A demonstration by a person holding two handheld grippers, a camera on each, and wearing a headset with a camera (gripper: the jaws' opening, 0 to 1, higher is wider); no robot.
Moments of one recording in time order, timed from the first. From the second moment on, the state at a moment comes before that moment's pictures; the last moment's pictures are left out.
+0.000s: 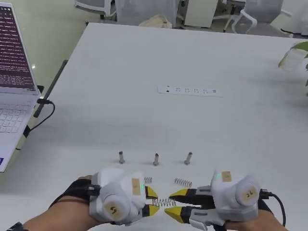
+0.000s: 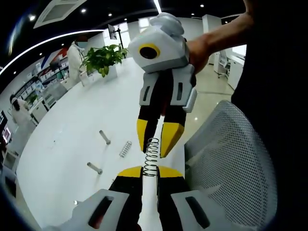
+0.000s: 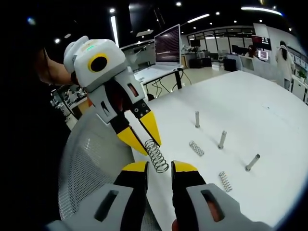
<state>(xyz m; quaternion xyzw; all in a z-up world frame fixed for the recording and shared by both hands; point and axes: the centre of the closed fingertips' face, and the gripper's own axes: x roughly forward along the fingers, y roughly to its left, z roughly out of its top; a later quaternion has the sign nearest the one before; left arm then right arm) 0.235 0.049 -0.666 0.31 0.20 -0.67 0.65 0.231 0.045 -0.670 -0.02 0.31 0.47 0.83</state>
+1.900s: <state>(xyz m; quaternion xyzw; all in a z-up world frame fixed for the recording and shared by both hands) 0.230 0.019 -0.671 0.28 0.18 -0.69 0.65 0.224 0.039 -0.665 -0.28 0.34 0.56 0.70</state>
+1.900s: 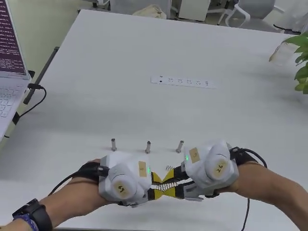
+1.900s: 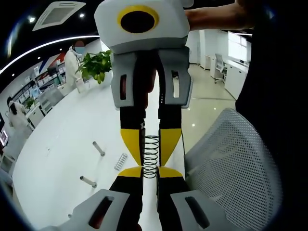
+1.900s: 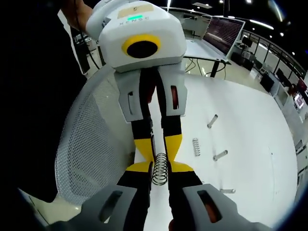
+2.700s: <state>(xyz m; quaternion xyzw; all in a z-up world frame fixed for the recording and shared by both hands) 0.231 0.018 -0.674 0.26 0.19 -0.68 0.66 0.228 0.039 -0.666 -0.29 0.33 0.57 0.69</state>
